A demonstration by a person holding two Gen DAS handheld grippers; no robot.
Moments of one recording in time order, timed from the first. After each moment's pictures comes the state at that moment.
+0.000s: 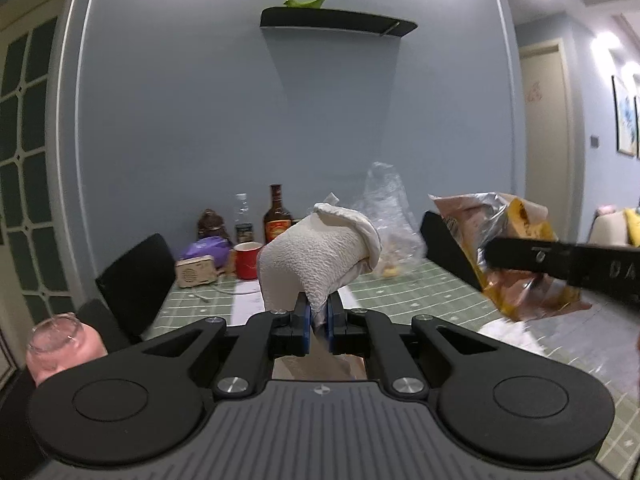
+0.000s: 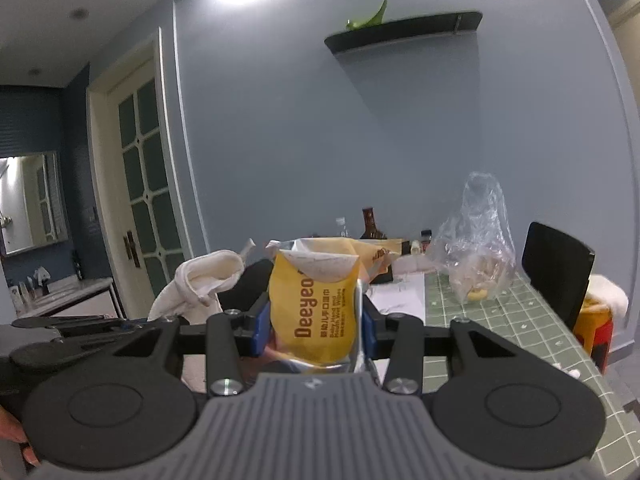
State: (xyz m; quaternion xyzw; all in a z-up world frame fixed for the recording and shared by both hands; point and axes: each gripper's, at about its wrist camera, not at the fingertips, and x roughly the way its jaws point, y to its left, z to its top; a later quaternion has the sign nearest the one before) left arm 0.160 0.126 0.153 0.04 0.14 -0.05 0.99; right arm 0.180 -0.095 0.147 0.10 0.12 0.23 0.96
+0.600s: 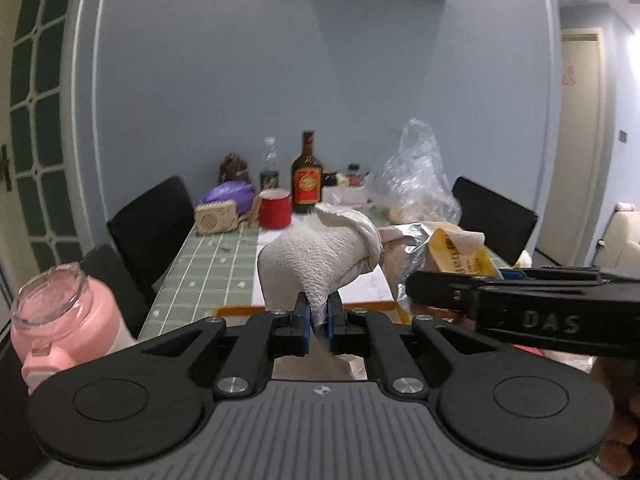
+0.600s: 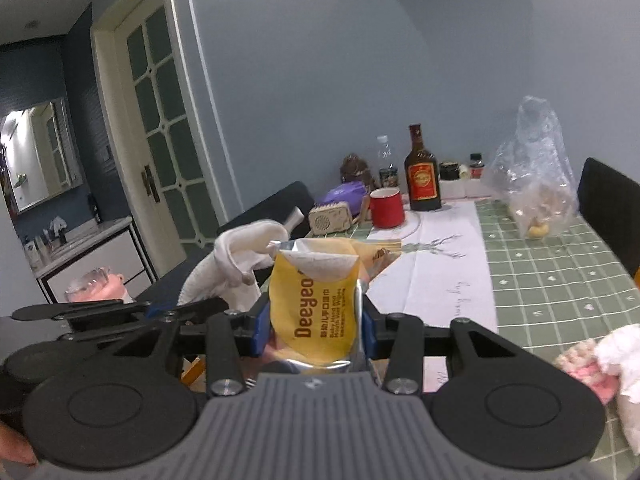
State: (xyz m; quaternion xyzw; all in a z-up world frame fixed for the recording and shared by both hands) left arm 0.195 0.178 0.129 0.00 0.22 -0.03 0.98; right arm 0.248 0.002 0.117 0.07 0.24 0.27 0.93
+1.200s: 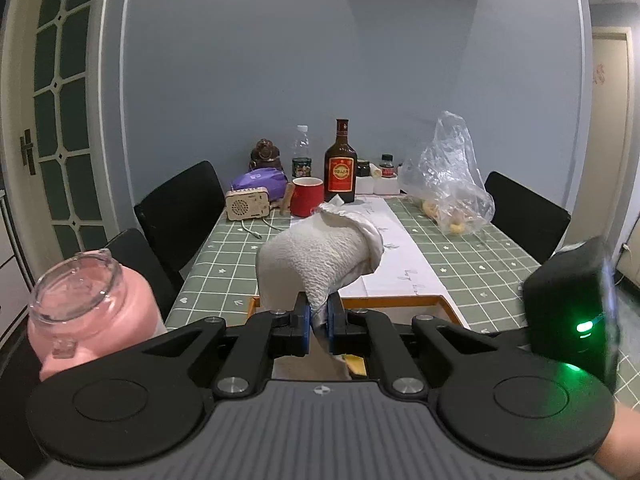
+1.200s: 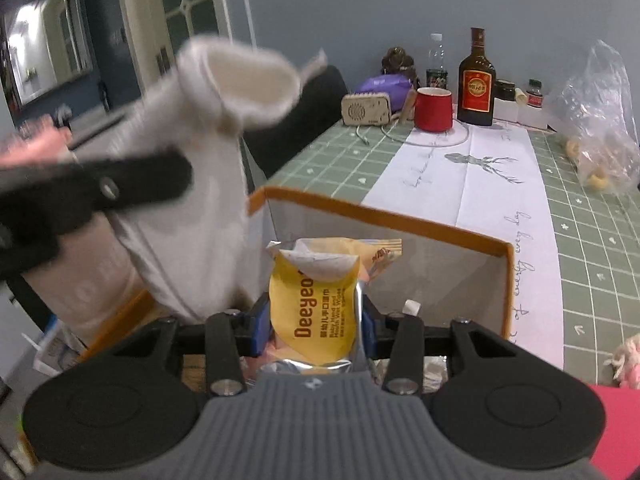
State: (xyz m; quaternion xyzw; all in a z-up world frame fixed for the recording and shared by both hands) left arm 0.206 0.198 0.124 -0.01 0.23 0.01 0.97; right arm 0.306 0.087 0.045 -0.04 0.35 0.31 0.88
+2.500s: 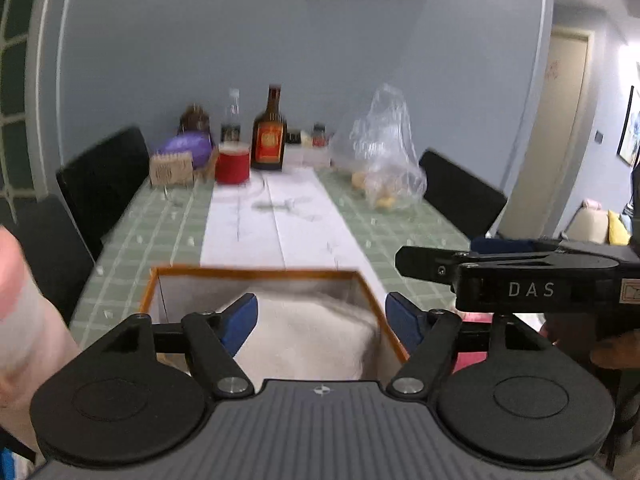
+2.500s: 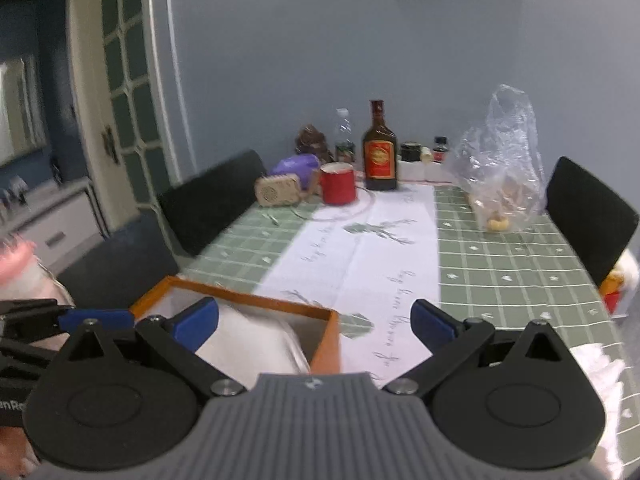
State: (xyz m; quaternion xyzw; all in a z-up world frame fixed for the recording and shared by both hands) left arm 0.214 0.174 0.117 -0.05 0.26 -0.09 0.96; right arm 0.296 -0.038 0.106 0.03 0.25 0.24 0.94
